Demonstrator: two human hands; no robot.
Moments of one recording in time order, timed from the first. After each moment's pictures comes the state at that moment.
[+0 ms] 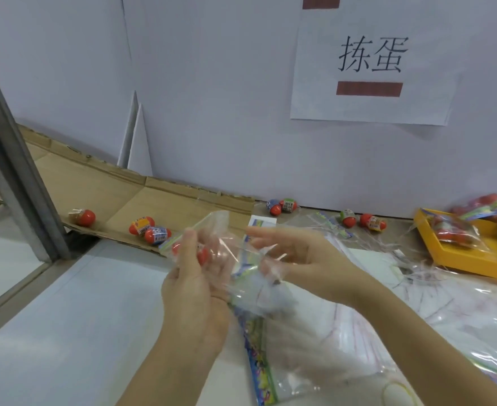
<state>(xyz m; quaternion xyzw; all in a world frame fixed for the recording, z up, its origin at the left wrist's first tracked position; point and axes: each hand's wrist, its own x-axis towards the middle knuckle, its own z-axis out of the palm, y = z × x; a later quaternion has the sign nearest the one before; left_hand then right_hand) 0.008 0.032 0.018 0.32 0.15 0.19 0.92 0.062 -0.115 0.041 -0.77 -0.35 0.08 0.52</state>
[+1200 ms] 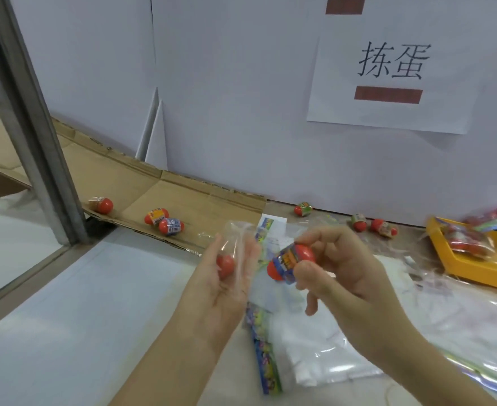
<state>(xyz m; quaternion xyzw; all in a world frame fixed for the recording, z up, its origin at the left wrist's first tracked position) 0.000 0.036 0.022 0.14 0.16 0.03 0.98 -0.001 -0.121 0.048 -0.69 -0.32 -0.04 0.65</state>
